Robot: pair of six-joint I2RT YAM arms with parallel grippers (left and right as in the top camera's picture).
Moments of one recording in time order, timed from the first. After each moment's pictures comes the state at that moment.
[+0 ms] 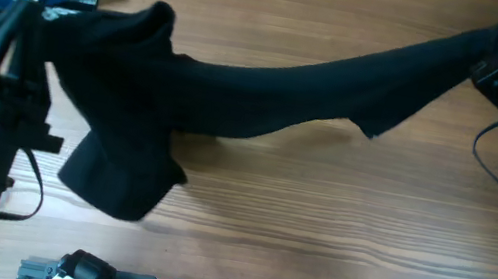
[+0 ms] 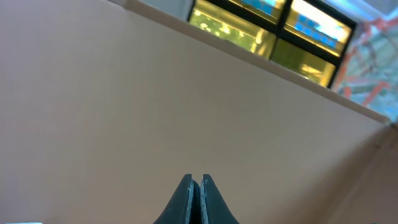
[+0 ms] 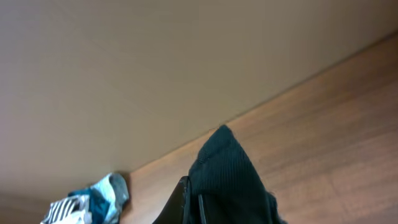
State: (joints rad) left arm -0.35 0.77 1.50 -0.44 -0.17 -0.30; right arm 0.11 1.24 1.87 -0.99 0.05 0.61
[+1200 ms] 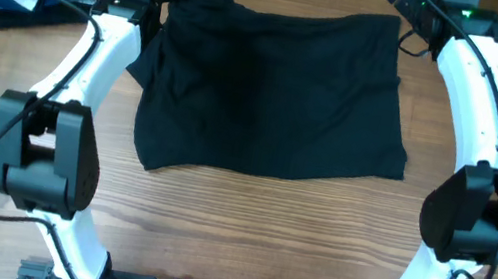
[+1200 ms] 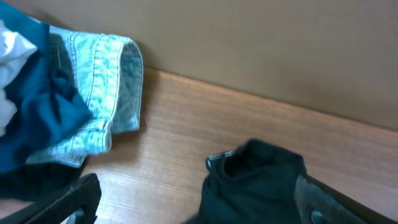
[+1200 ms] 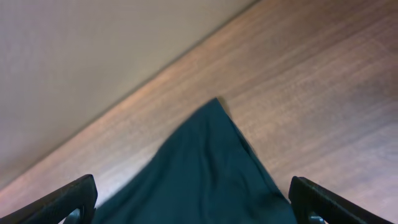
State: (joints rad) left arm -0.10 1.94 1.51 -0.16 -0.26 -0.25; right arm 0.07 2.02 1.89 -0.71 0.17 0.62
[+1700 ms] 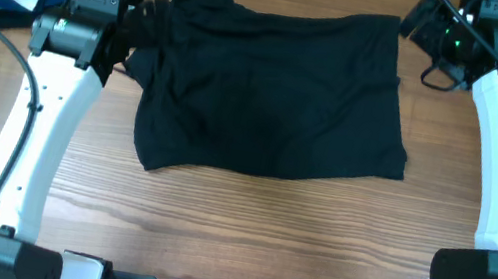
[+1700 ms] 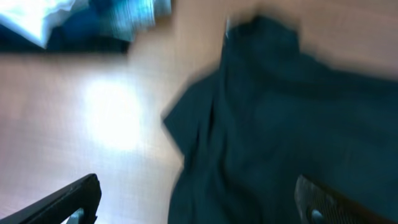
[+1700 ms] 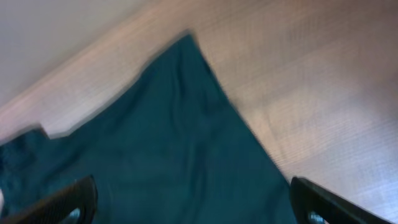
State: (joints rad) left arm -0.13 1.55 1.52 -0.96 -0.20 -0.33; right arm 0.07 1.78 1.89 -1.15 0.08 0.56
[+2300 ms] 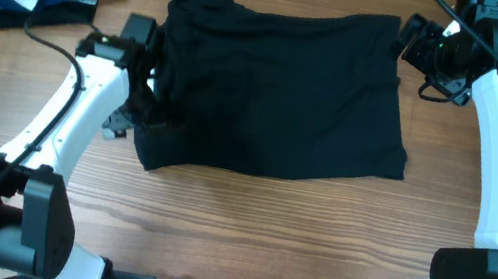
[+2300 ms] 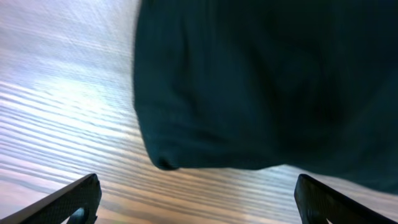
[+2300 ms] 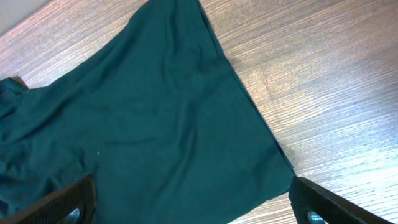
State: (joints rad) left arm -0.13 1.67 1.22 -1.12 0.06 -0.45; right arm 0.07 1.78 1.89 -1.24 0.03 0.51
